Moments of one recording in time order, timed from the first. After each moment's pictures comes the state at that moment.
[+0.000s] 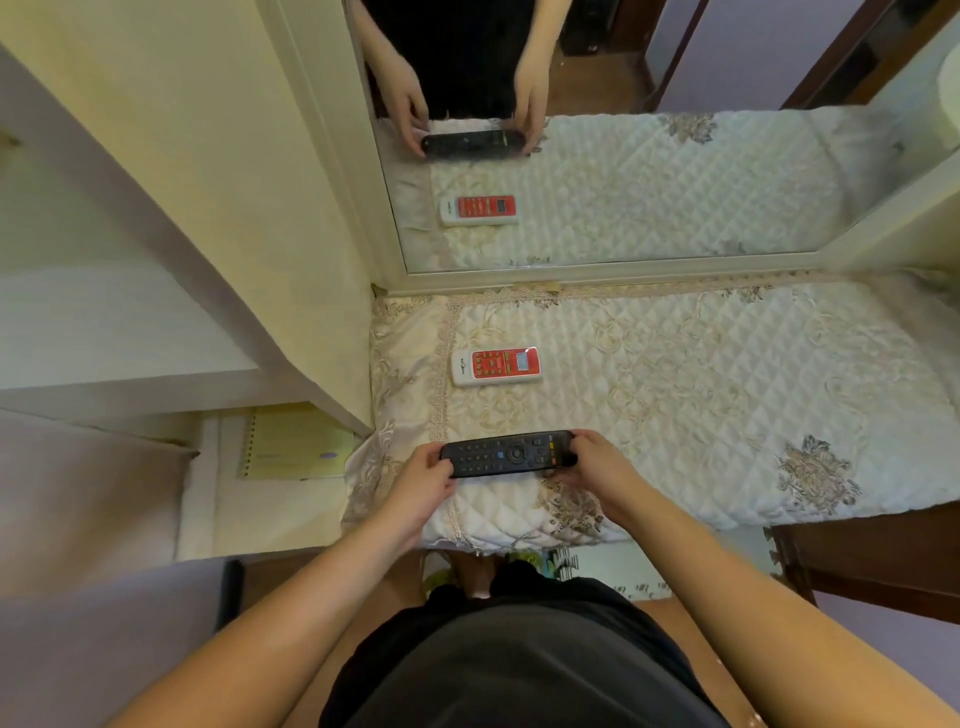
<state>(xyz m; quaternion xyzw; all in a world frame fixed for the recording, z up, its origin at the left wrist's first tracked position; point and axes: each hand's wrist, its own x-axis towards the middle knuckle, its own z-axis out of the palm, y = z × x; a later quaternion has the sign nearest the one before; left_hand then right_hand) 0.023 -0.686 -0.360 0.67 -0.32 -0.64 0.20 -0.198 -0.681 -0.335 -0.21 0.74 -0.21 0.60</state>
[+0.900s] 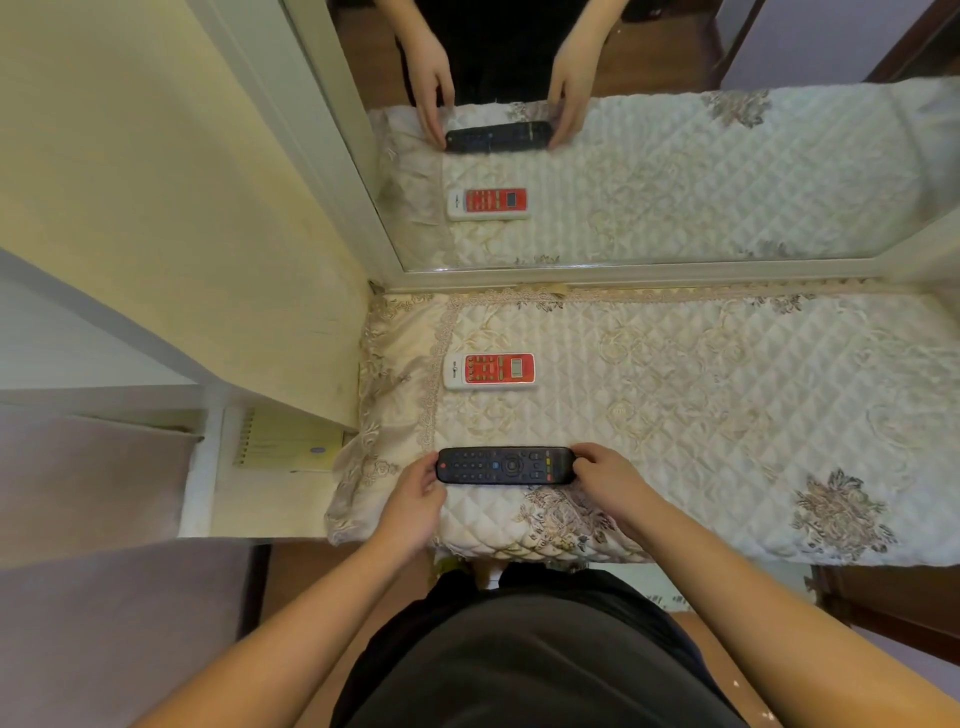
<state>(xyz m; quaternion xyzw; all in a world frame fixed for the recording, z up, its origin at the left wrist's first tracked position) 0.001 -0.667 -0.361 0.71 -0.40 -0.56 0.16 -0.243 -0.694 -0.336 -0.39 0.73 -0.08 0.56</state>
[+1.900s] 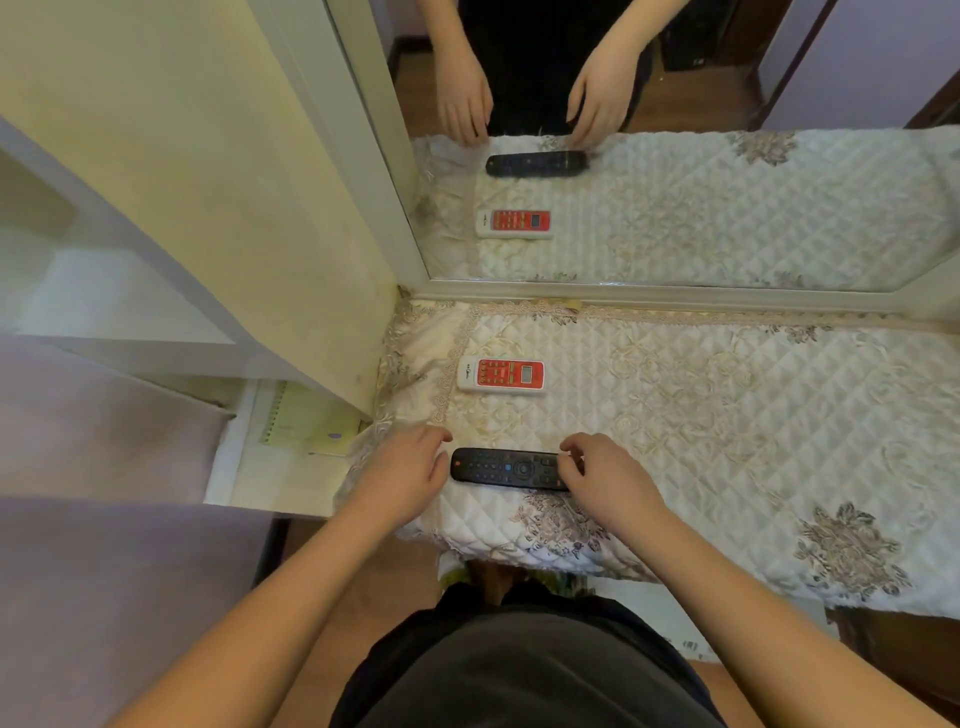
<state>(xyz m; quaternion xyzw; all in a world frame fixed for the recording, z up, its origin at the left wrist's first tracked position) 0.006 -0.683 -0.313 0.63 -0.75 -0.21 0.02 -0.248 -0.689 -0.310 -0.66 0.66 -0.02 0.35</state>
